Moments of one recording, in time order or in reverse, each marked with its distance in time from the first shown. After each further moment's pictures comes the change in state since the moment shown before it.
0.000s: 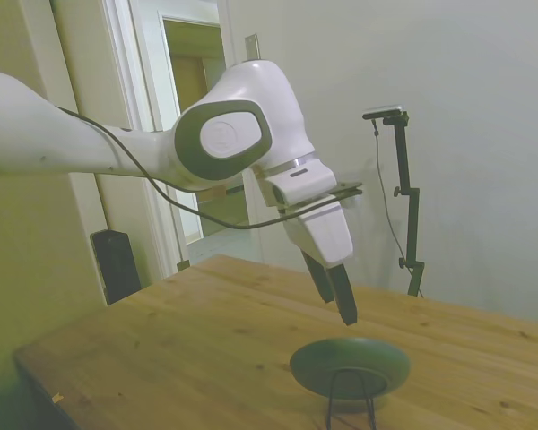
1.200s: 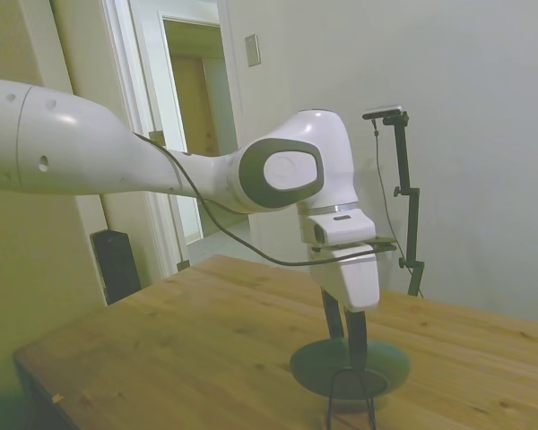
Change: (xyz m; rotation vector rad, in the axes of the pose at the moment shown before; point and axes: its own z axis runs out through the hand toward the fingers) arm 0.011 -0.022 0.066 -0.197 -0.108 0.009
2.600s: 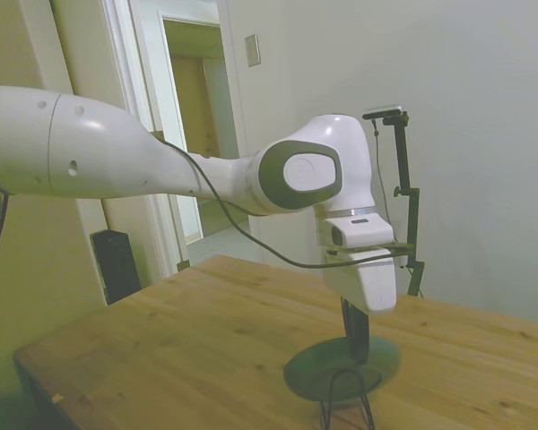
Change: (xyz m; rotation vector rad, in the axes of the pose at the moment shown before) arm 0.015 -0.011 0.003 -0.025 0.005 0.009
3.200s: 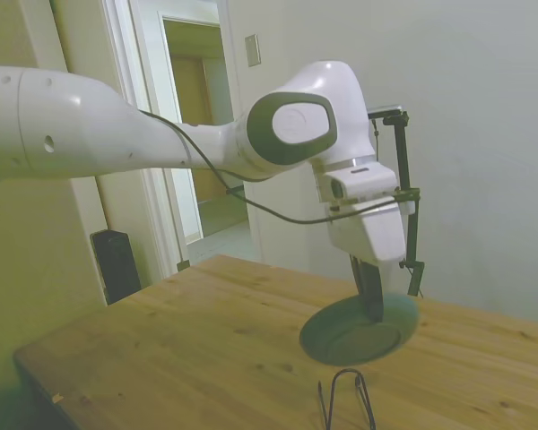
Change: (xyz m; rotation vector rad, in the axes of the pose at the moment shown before) arm 0.019 0.012 -0.081 0.156 0.068 0.029
